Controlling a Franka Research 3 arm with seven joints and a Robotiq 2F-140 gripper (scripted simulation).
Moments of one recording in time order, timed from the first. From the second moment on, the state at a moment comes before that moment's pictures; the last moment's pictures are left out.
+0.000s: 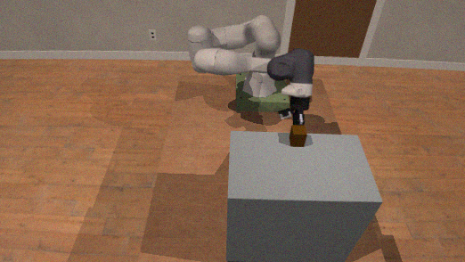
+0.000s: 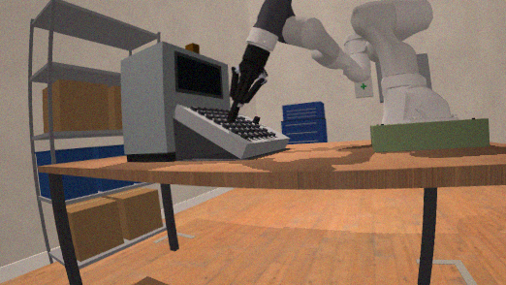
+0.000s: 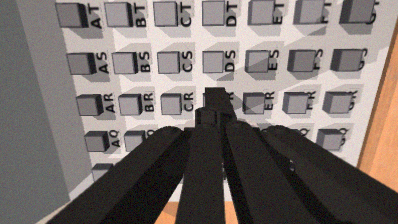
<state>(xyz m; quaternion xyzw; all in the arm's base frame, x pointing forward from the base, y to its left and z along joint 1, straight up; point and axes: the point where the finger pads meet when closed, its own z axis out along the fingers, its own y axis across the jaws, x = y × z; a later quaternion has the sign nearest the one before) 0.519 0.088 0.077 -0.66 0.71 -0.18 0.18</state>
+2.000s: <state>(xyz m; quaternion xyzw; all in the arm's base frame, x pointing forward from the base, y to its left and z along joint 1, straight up) 0.510 0.092 0.098 -0.66 0.71 -0.18 0.18</state>
